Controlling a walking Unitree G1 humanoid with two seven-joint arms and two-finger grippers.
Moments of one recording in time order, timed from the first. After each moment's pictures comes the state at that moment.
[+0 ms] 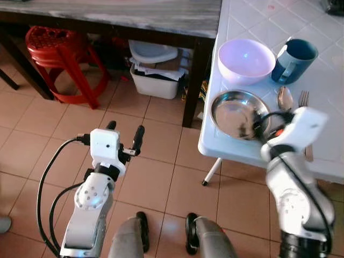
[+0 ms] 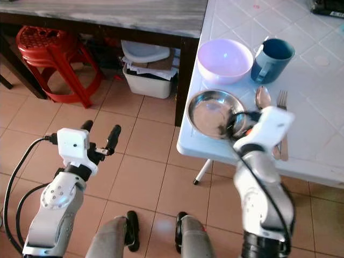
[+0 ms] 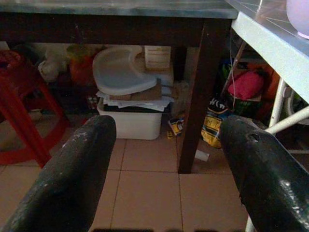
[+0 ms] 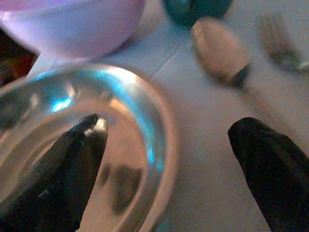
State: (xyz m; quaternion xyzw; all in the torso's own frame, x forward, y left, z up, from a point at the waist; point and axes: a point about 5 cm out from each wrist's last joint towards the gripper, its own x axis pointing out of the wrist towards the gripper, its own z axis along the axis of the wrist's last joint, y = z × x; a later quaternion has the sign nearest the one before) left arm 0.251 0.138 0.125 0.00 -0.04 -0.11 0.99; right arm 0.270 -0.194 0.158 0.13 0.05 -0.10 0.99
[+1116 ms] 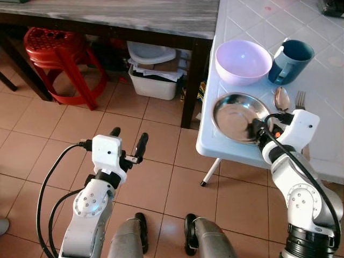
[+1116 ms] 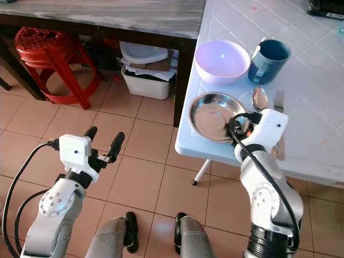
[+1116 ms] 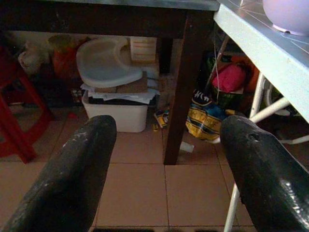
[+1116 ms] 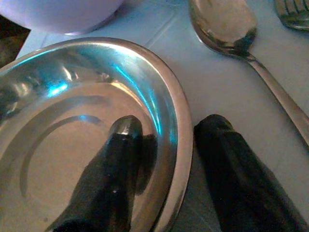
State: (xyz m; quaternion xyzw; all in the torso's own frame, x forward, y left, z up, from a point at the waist) left arm 0.238 0.135 0.119 -0.01 -0.02 -0.14 0.99; right arm 0.271 -0.204 0.147 0.16 0.12 -0.08 0.98
